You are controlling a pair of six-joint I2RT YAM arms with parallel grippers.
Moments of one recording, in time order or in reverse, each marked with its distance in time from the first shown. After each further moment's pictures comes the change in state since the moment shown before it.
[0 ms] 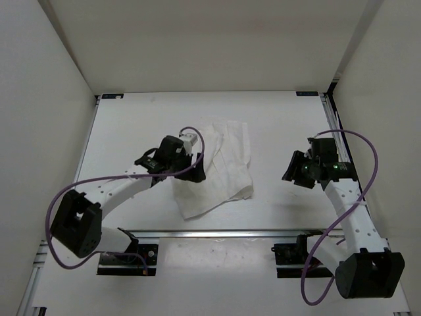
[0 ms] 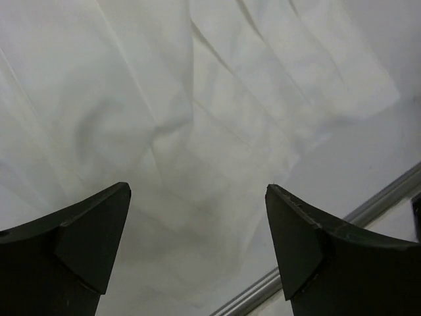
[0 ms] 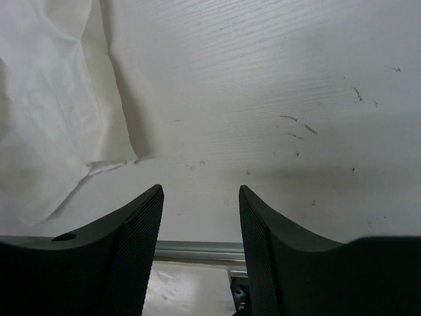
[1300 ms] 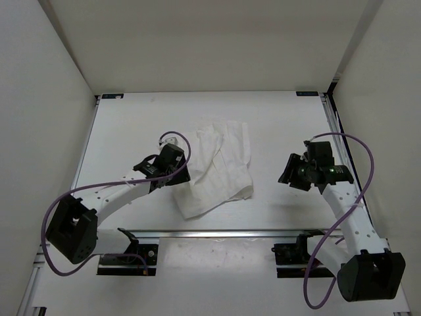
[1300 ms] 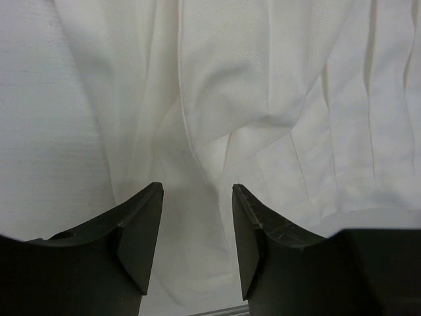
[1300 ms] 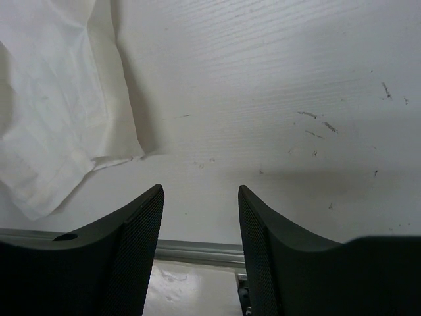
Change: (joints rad) left arm -0.076 -0.109 -0.100 -0.115 -0.343 -0.393; right arm 0.053 -0.006 -0.058 0.052 -0.011 0.045
